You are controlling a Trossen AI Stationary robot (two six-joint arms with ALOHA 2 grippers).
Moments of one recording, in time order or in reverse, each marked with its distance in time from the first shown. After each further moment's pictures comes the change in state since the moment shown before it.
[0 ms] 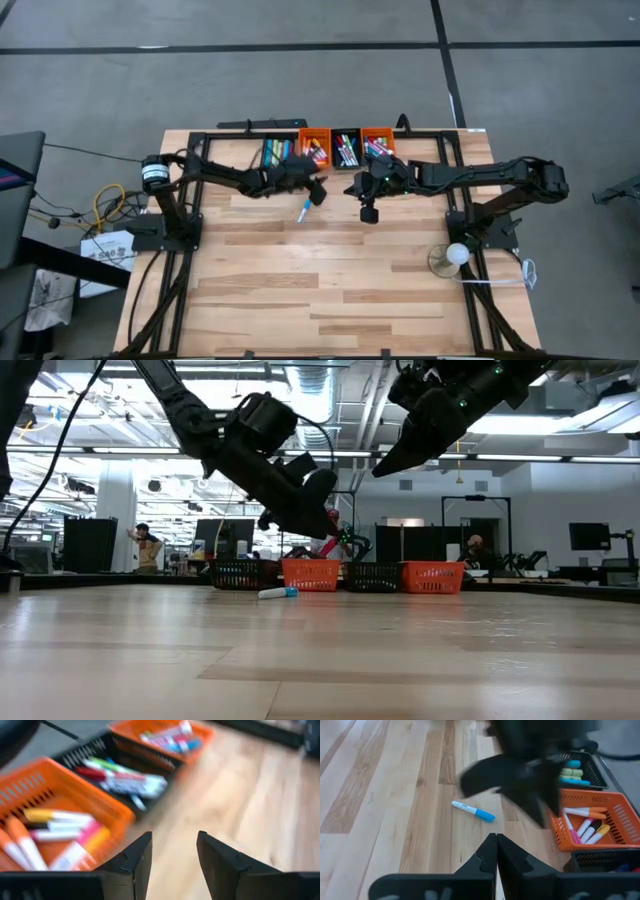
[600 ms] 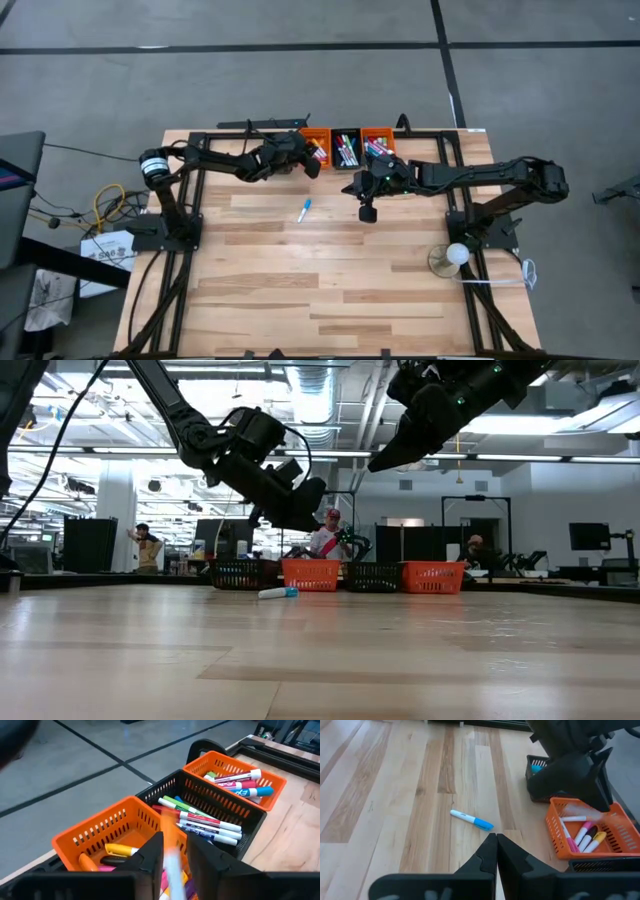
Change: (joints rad) left arm 0.183 0.006 0.003 0.104 -0.018 0.043; right arm -0.001 0.000 0.000 0.038 0.000 -0.002
